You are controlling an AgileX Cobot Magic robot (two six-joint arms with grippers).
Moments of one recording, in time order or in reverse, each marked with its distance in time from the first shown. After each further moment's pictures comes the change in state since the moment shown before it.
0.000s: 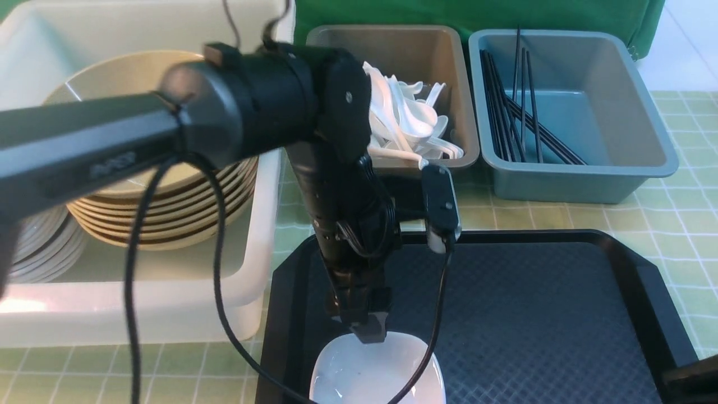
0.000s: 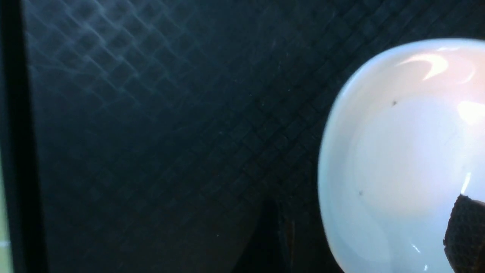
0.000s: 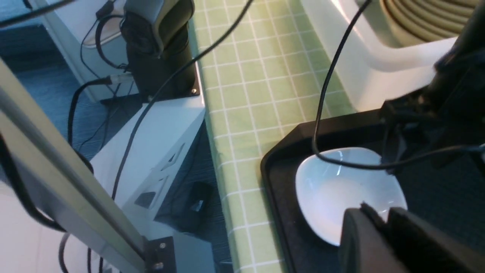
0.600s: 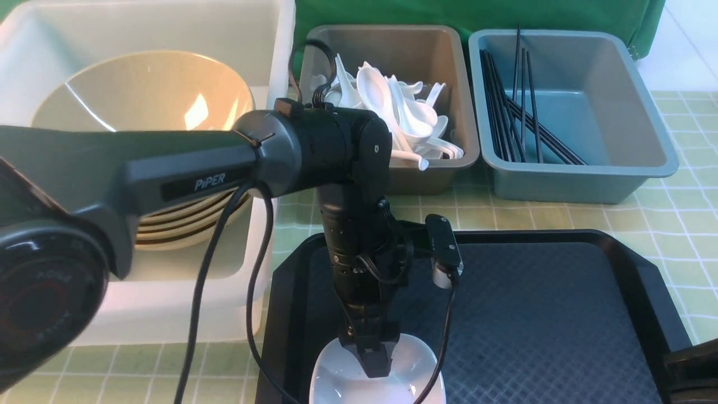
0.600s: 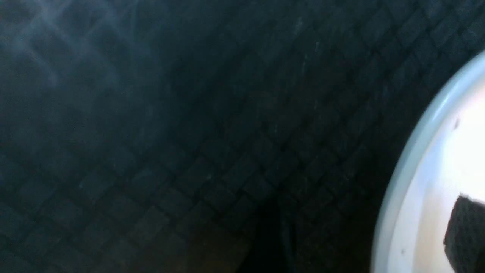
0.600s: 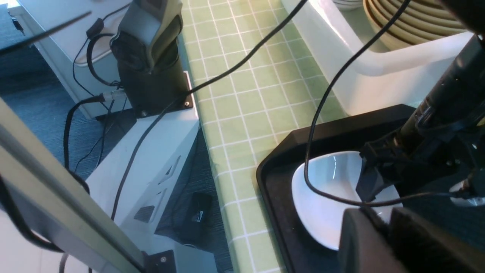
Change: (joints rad) right arm 0.000 -0.003 0.000 -0.003 -0.024 0.053; left arm 0.001 0.164 -0.010 -0.052 -0.007 0.010
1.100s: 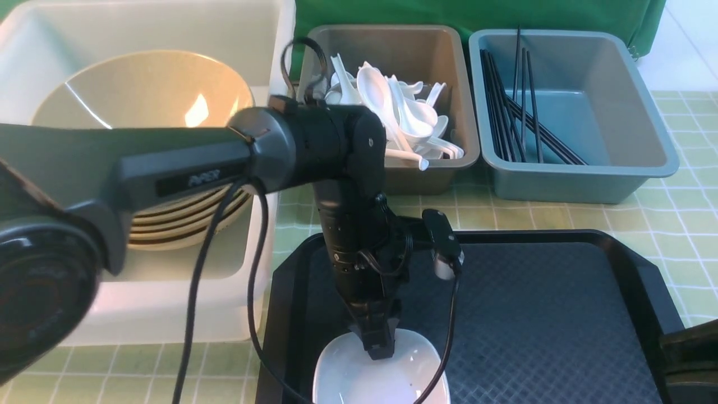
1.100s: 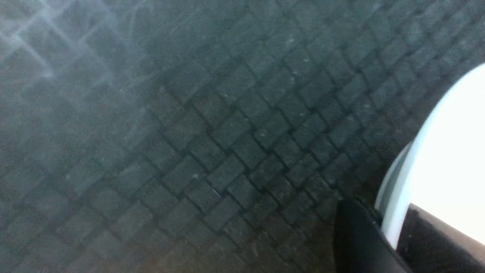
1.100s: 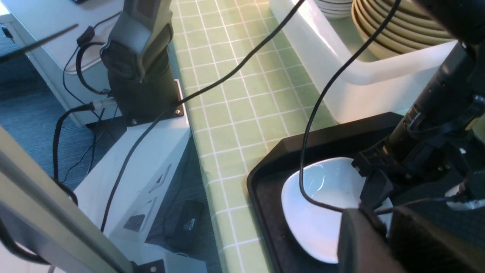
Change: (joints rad) right arm 0.000 0.000 0.000 -0.007 -0.028 -0.001; left arm 0.016 -0.026 0.000 -0.047 0.014 -0.045
